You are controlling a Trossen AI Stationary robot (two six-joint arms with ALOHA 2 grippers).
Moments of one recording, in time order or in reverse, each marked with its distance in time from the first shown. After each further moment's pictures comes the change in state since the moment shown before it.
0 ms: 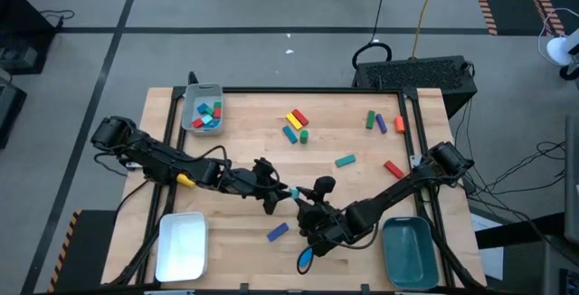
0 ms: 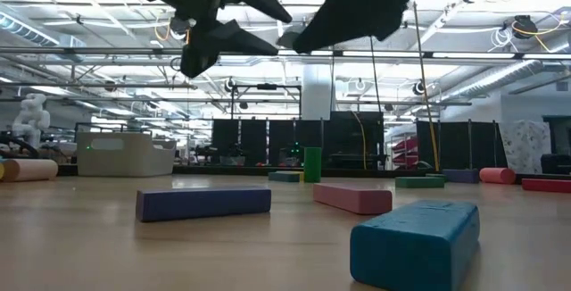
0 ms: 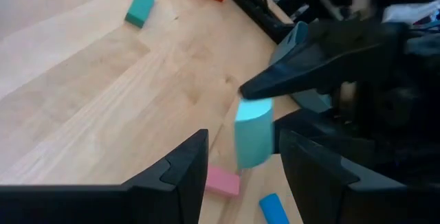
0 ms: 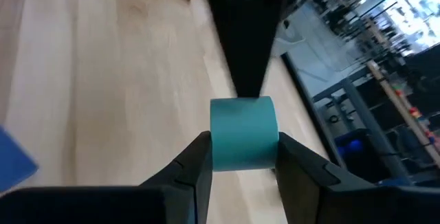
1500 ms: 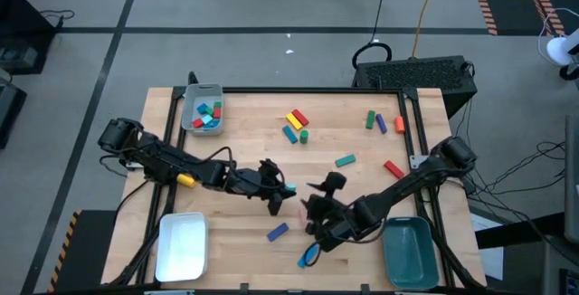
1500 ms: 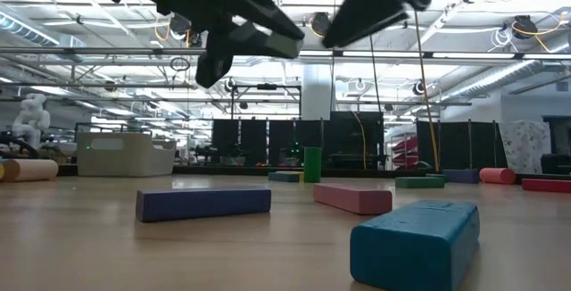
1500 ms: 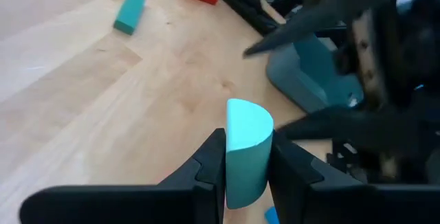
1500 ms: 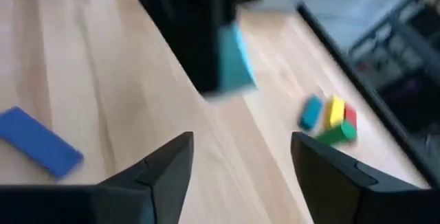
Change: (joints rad) left arm 0.019 0.070 0.000 0.103 0.022 0.060; right arm -0.002 -0.094 0.001 -0.240 -0.135 0.401
